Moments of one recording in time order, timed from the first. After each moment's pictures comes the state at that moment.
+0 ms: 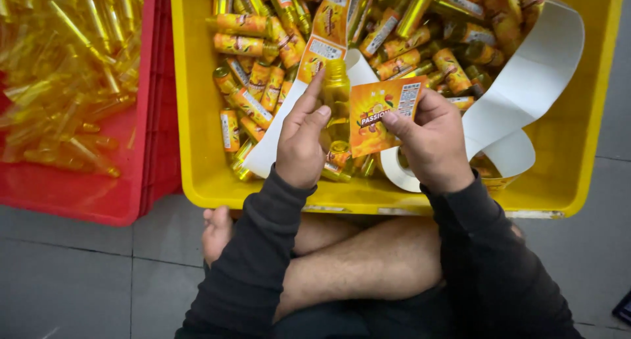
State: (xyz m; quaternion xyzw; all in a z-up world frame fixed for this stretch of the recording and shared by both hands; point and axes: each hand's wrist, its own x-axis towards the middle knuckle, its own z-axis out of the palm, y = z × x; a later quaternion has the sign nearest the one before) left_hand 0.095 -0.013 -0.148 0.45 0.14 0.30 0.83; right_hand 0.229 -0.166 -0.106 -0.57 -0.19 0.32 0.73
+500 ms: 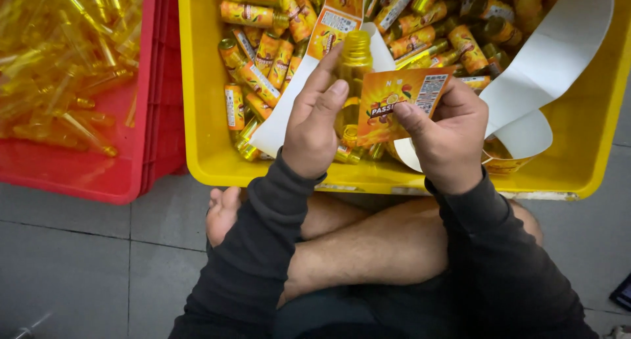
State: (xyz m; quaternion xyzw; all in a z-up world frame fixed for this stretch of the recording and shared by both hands) left_hand 0.078 -0.024 -0.095 0.47 0.11 0.27 0.83; right_hand 0.192 -0.175 -0.070 -0.64 -0.27 0.25 0.67
